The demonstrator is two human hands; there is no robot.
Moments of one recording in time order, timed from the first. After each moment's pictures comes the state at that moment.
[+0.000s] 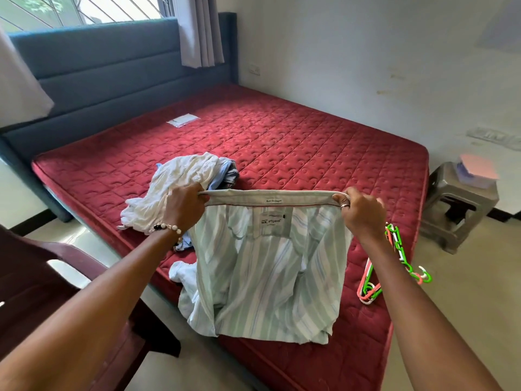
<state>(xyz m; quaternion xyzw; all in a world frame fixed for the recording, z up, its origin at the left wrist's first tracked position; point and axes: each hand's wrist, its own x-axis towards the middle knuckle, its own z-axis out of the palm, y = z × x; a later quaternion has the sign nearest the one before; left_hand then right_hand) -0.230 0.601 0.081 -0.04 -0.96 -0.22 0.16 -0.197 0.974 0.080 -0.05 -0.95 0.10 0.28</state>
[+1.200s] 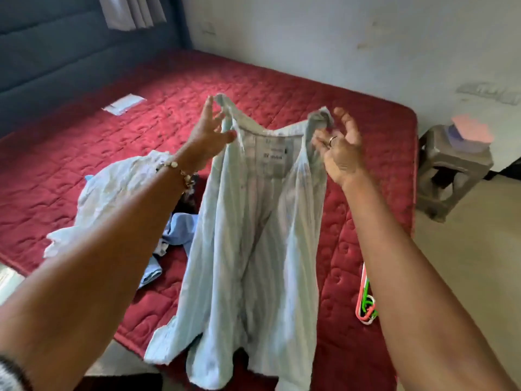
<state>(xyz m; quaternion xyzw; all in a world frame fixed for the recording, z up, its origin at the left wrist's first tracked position) -0.507 0.769 0.096 -0.04 -0.78 -0.62 -0.09 -0.431 1.010 0.099 -0.14 -0.52 0.82 0.17</state>
